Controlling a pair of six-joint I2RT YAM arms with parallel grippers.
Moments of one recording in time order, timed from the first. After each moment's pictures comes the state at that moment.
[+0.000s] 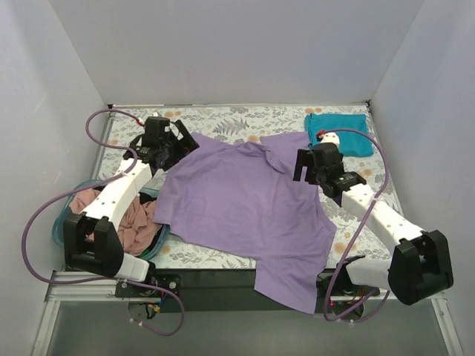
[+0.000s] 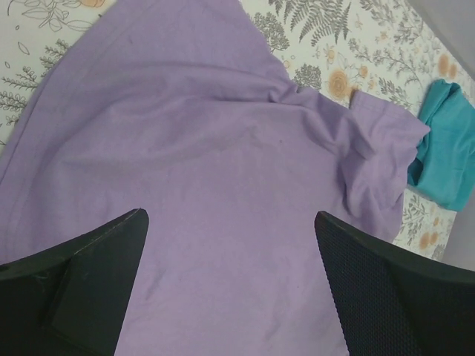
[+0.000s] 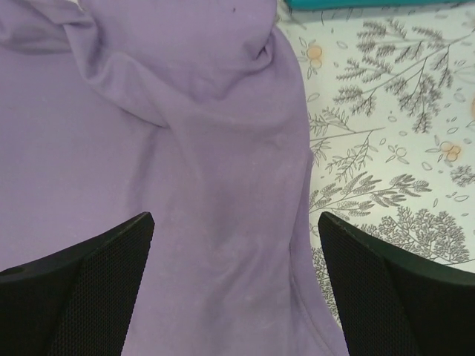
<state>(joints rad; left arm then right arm) -0.24 1.44 1.17 -0.45 -0.03 -0.78 0.41 1.22 0.85 -0.32 0.29 0.35</state>
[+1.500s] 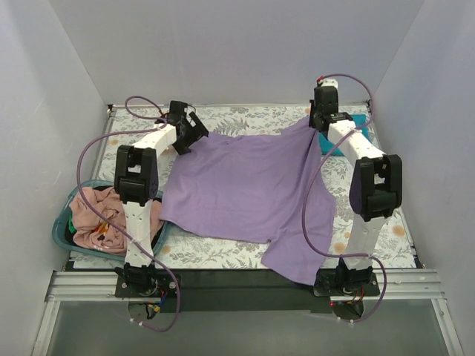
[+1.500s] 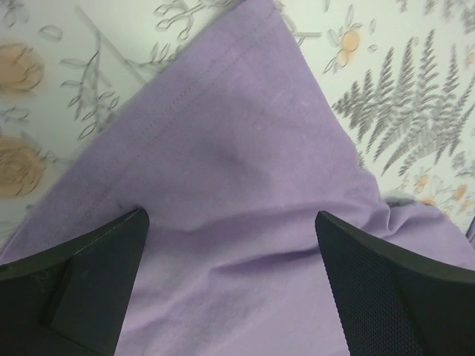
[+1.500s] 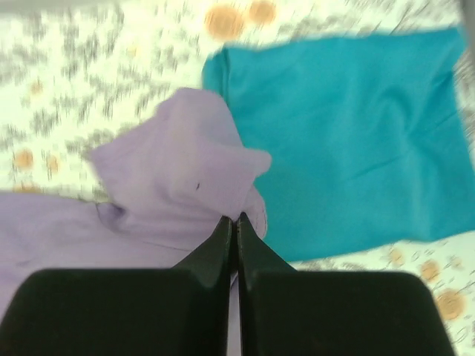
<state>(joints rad) -0.18 2.22 1.72 -0.44 0.02 -0.78 0.21 1.91 1.52 -0.27 0.28 0.15</state>
